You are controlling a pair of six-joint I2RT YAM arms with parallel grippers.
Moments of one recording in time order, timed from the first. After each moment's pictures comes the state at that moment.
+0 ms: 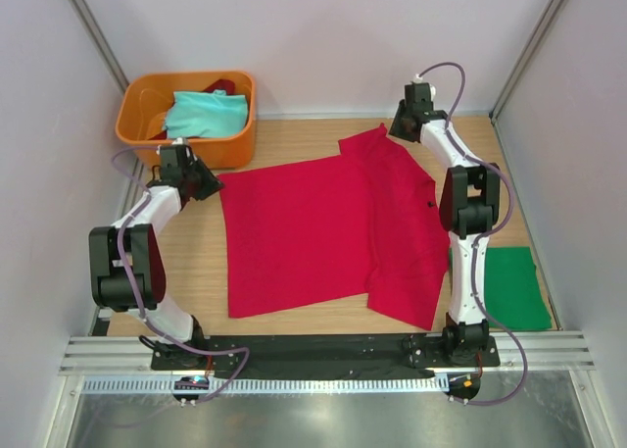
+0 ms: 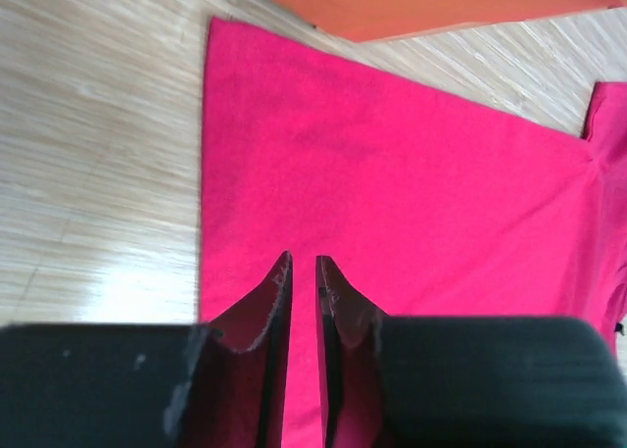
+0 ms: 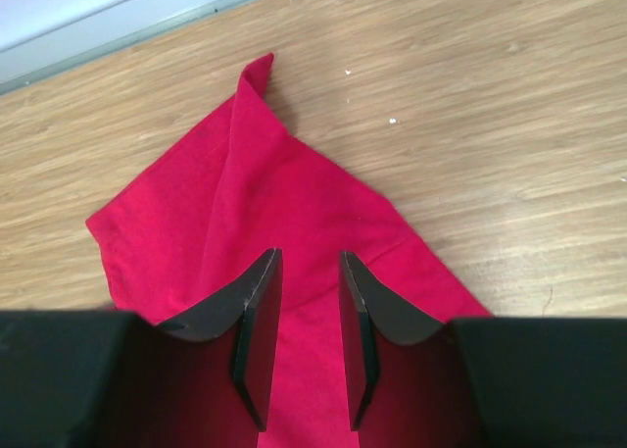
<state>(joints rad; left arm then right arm) 0.06 1.63 1.04 -0.16 0.21 -0.57 0.13 2.33 2.05 -0.45 0.10 0.40</state>
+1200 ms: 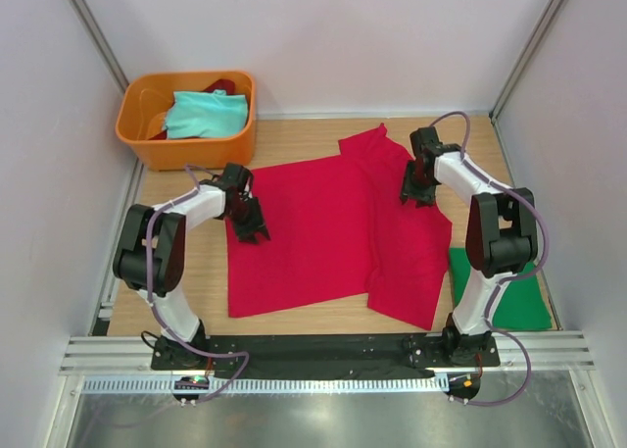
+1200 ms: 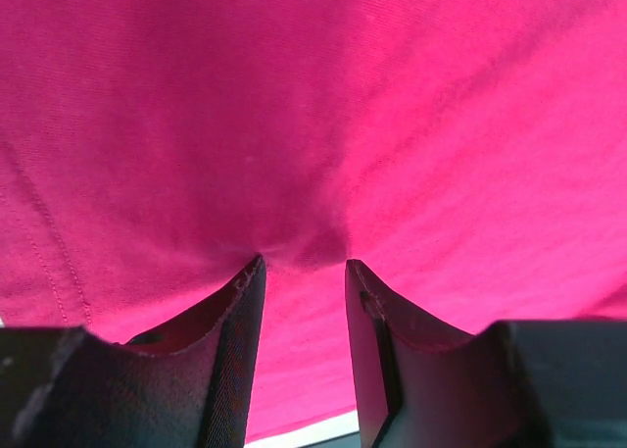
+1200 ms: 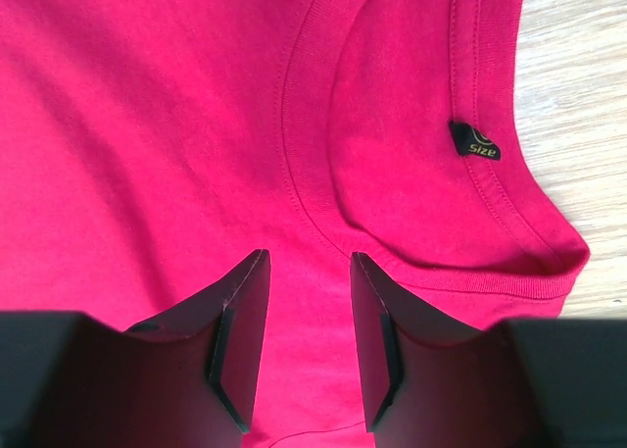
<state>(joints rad) -0.27 1.77 1.06 -0.57 0.20 -0.59 0.15 1.85 1.37 -0.72 0.08 0.39</state>
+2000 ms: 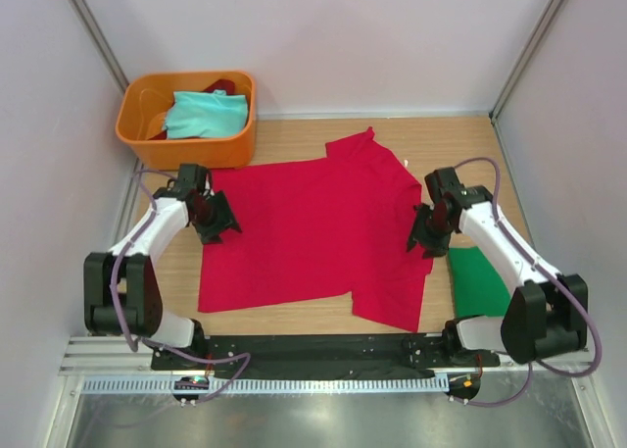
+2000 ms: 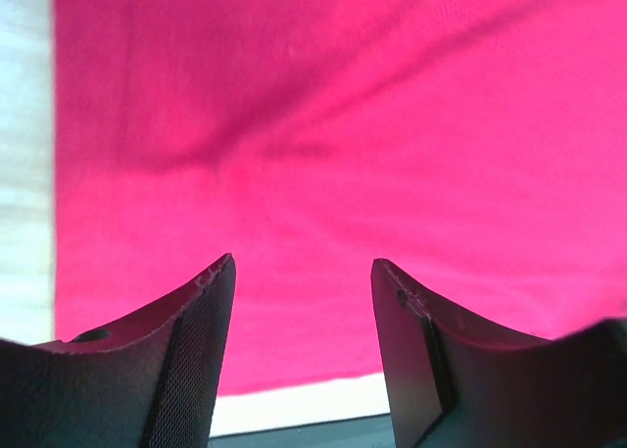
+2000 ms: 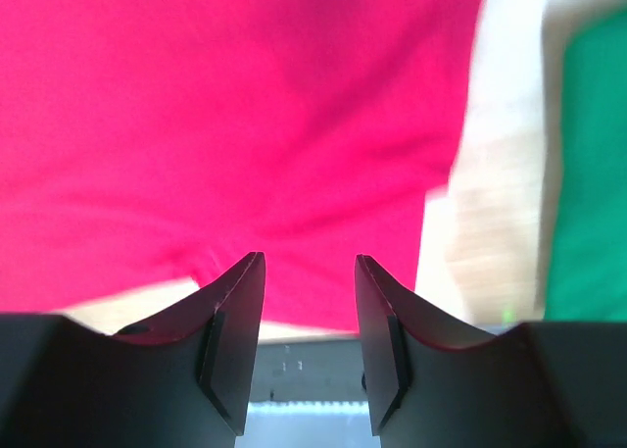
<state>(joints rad) -0.07 1.52 0.99 -0.68 0.18 -0.53 0.20 1.36 1.05 -0.97 -0.03 0.56</state>
